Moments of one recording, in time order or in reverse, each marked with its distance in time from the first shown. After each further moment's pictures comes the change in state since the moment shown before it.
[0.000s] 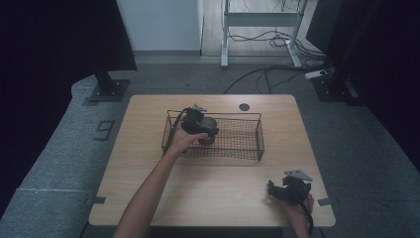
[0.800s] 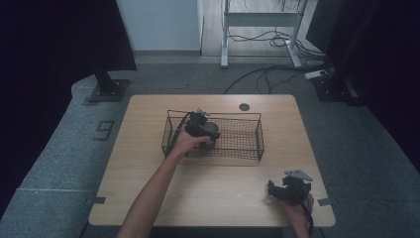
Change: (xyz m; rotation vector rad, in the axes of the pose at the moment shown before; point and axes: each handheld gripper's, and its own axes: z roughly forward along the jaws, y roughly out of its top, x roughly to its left) left arm 0.003 -0.009 0.027 0.081 0.000 -0.003; right arm 0.000 0.000 0.000 0.000 0.000 0.000
